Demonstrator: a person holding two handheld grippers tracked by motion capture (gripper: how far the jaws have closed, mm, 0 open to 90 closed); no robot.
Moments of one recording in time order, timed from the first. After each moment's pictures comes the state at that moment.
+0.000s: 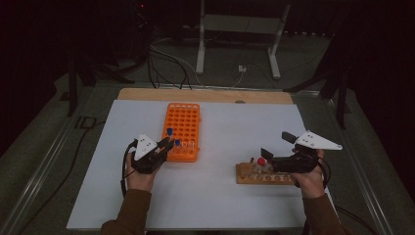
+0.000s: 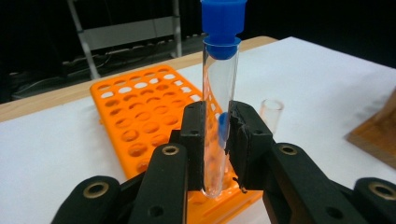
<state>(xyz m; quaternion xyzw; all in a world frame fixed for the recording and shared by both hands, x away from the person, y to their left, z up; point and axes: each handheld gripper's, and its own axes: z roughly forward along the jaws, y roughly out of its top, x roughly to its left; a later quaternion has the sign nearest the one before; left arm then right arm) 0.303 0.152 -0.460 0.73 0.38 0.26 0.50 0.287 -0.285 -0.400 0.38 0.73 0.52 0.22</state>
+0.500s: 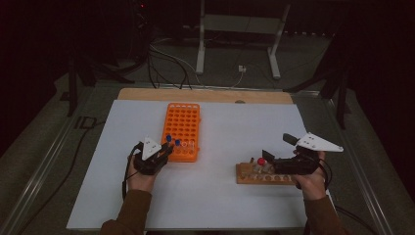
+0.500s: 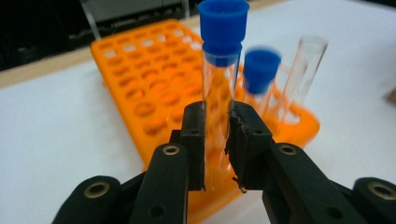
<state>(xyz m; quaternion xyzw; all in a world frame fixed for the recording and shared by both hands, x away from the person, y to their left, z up) 0.311 0.150 -0.486 0.77 0.40 0.26 0.44 0.284 -0.289 -0.404 0.38 0.74 0.52 0.22</state>
